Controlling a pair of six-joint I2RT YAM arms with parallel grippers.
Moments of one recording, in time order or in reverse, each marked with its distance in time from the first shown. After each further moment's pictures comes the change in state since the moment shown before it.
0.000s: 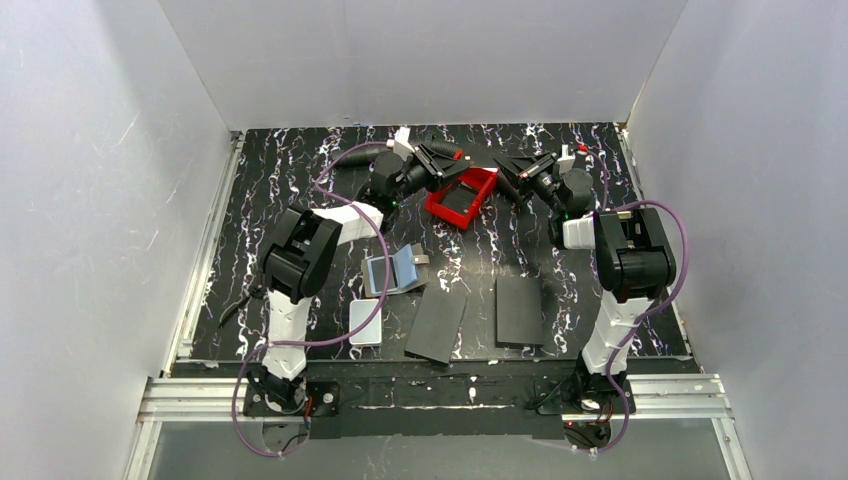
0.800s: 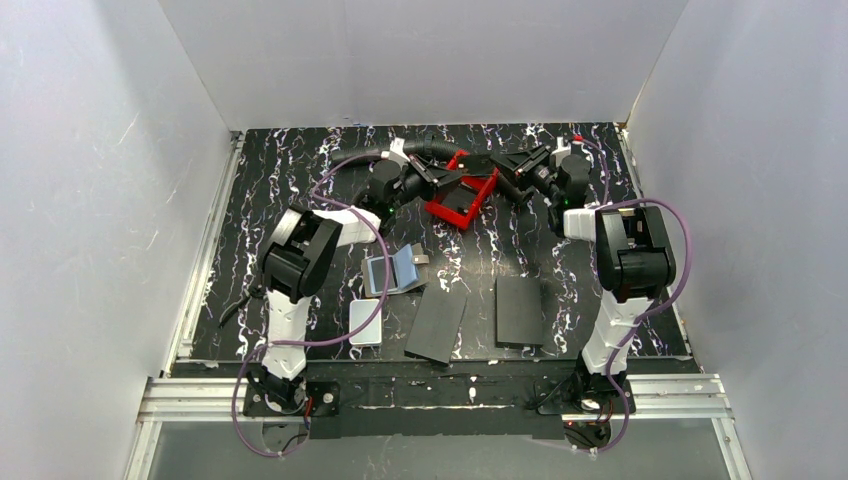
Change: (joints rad) left arm 0.010 0.000 -0.058 -0.002 -0.034 -0.013; right arm 0.001 0.000 0.081 -0.207 -0.027 -0.134
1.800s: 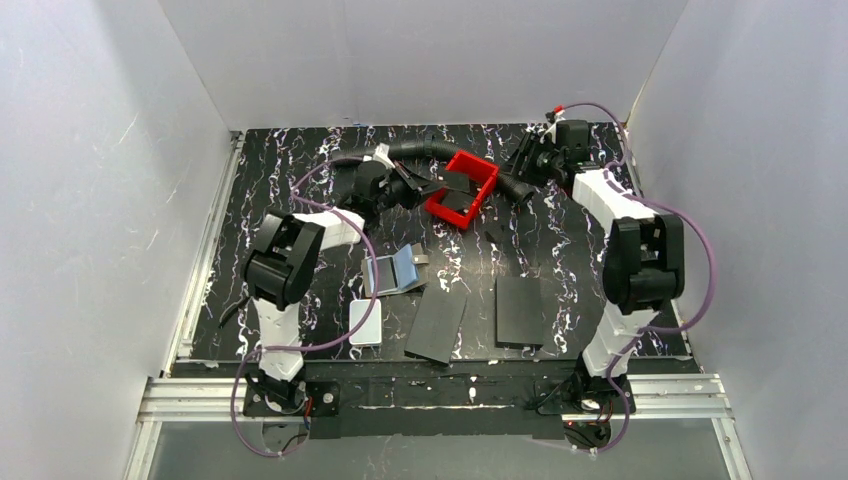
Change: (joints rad) left arm 0.063 -0.082 -0.098 -0.197 0.003 0.143; right arm 0.013 -0.054 0.414 -1.063 0.135 -0.852
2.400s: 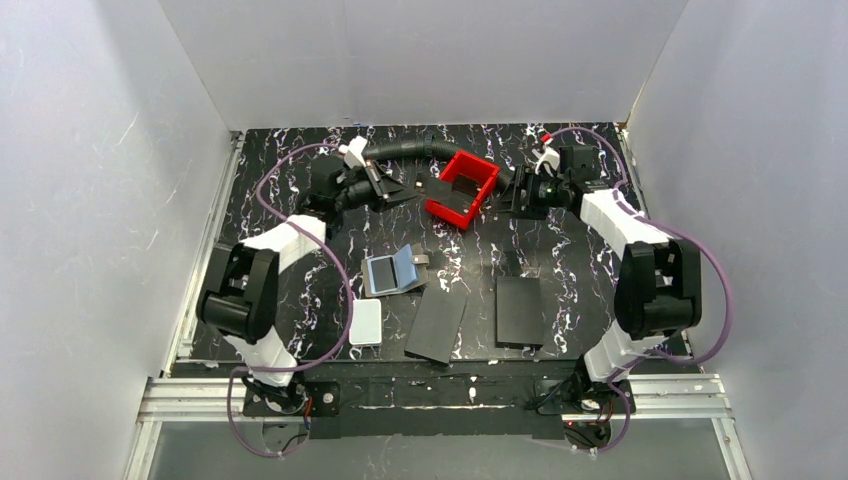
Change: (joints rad) left arm 0.119 -0.304 -0.148 -0.124 0.323 0.172; right arm 0.003 -0.191 -0.204 -0.238 -0.191 -0.194
